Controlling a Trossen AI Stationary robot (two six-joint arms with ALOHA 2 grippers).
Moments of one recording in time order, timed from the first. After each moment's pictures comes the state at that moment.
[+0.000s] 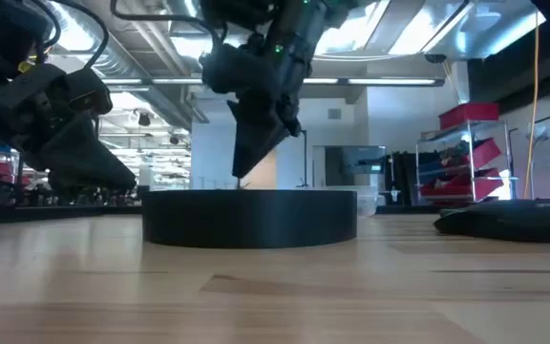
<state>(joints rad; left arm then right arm) -0.40 1.18 0.11 0.53 -0.49 -0.67 0.08 2.17 1.77 -0.77 0.02 0.31</state>
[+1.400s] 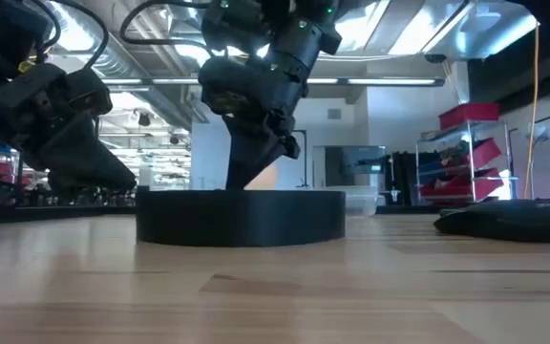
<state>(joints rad) -0.40 1.18 0.11 0.53 -0.49 -0.68 0.03 2.20 1.73 -0.66 -0.08 0.36</state>
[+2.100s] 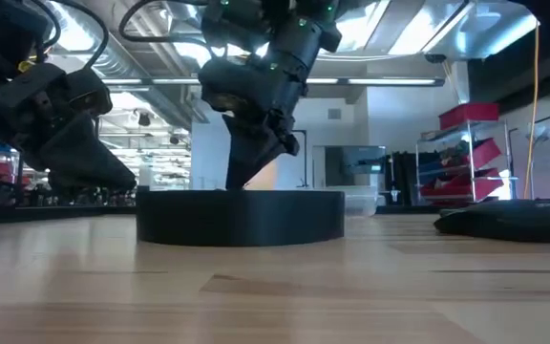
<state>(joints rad) -0.40 1.18 0.11 0.53 -0.49 -0.67 0.03 2.19 1.73 -0.68 -0.04 0.34</state>
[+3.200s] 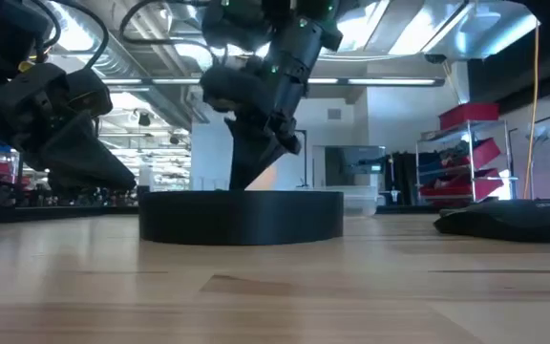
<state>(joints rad) -0.40 1.18 0.11 0.53 -0.48 -0.68 0.03 2.18 1.73 -0.68 0.01 0.33</state>
